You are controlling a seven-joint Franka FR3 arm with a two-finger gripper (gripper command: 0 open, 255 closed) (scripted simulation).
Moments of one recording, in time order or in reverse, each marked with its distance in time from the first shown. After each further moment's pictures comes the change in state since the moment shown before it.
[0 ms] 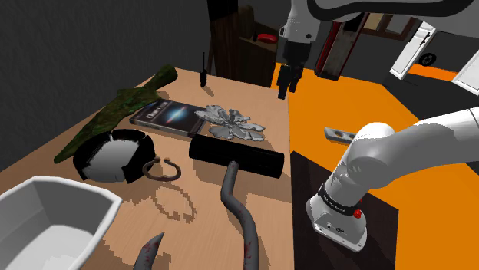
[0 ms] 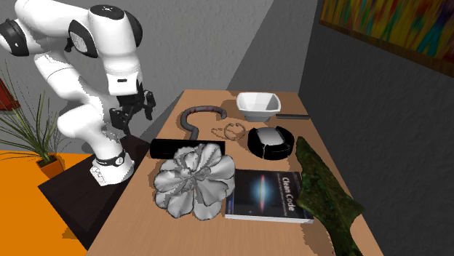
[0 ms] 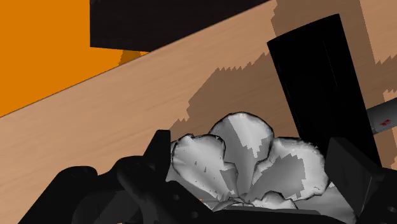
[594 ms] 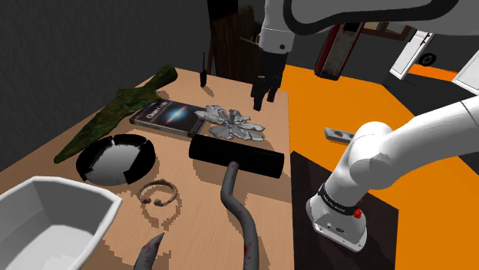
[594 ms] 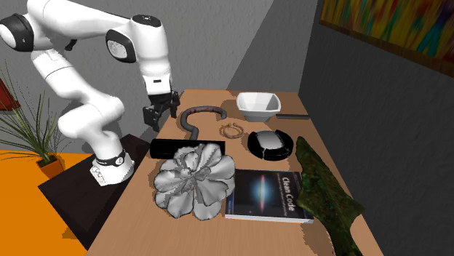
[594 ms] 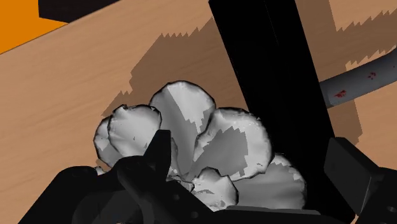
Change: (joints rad) arm 0.068 0.097 0.134 -0.005 0.097 0.139 0.138
